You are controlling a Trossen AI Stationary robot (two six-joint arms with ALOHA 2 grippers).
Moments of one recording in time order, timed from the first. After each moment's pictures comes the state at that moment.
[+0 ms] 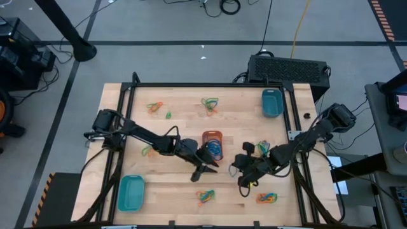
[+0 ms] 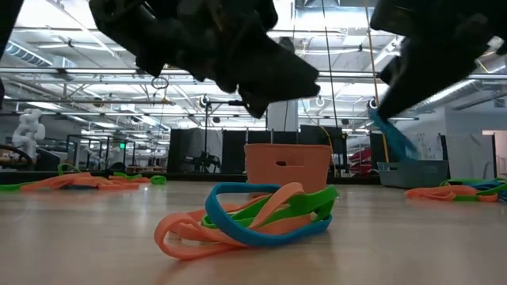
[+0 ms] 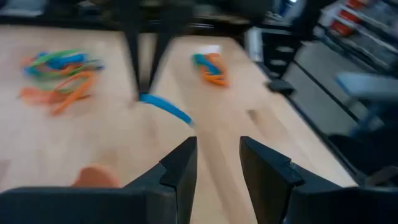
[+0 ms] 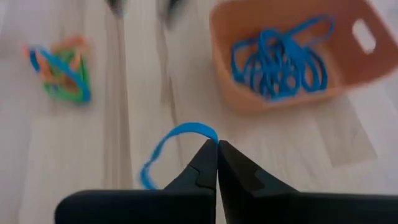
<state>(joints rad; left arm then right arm) -0.18 1.86 0.94 0.56 0.23 -0.13 0.52 1.47 0.81 -0.29 0.45 0.59</state>
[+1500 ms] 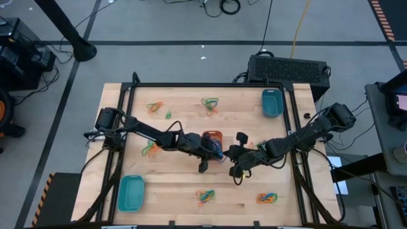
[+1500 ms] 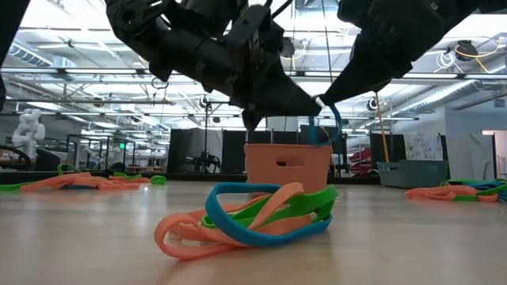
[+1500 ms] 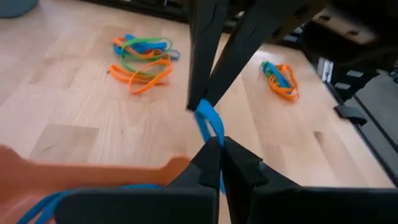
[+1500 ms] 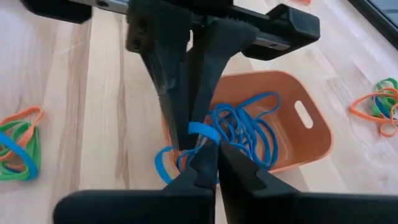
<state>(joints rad) -0.11 1.88 0.98 0.49 0.09 -0.24 0.39 1.47 0.81 -0.12 0.52 0.38</state>
